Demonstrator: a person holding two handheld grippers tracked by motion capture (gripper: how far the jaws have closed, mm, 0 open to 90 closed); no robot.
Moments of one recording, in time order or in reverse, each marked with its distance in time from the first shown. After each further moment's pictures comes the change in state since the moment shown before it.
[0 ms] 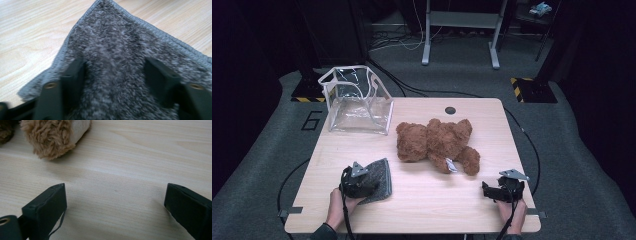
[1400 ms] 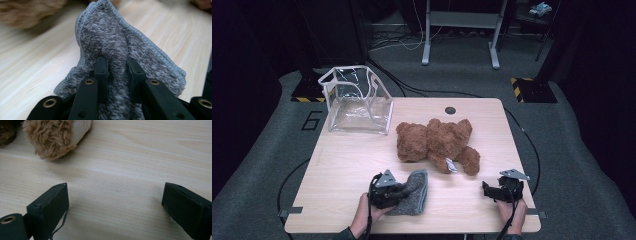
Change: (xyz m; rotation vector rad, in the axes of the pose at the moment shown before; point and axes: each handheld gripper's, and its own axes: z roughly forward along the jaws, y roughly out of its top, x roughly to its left) left arm -0.098 0.038 0.006 -0.090 -0.356 0.127; right arm -0.001 0.000 0.000 0.001 0.017 0.013
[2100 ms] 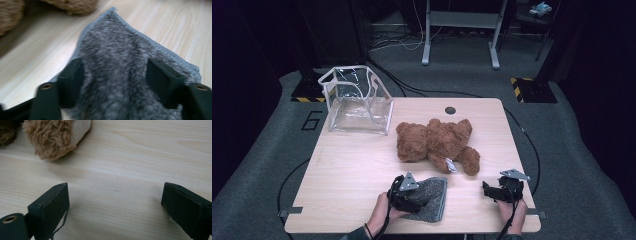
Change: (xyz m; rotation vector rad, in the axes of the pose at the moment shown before) left arm -0.018 0.015 0.026 0.025 0.034 0.083; right arm -0.001 0.000 0.000 -0.004 0.002 -0.002
